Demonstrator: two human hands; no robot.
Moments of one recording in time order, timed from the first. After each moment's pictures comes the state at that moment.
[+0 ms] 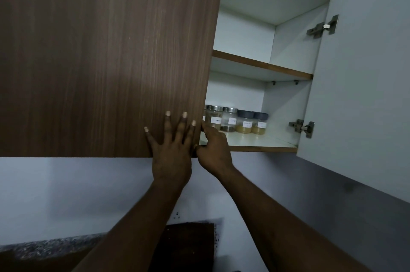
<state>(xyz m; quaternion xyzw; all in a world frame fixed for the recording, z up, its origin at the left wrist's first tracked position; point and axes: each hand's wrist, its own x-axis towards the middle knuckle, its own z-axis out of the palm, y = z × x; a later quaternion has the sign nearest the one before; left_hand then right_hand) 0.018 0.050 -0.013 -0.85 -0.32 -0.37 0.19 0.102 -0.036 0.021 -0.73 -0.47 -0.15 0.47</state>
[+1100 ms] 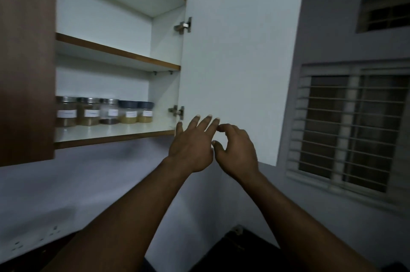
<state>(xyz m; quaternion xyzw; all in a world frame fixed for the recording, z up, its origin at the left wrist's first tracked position) 0.121 -0.265 0.044 -0.93 0.09 -0.35 0.01 0.143 -0.412 0.026 -0.83 -0.24 -0.40 0.31</state>
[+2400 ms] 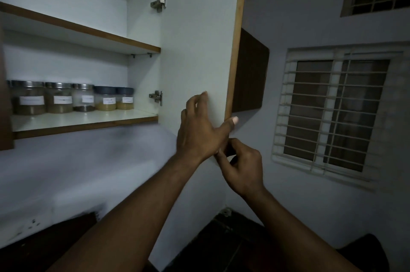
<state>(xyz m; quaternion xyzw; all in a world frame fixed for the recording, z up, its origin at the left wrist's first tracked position) 0.132 -0.349 0.036 -0.82 0.10 -0.45 -0.34 0.142 -0.485 -0.038 -0.74 -0.29 -0.47 0.39</state>
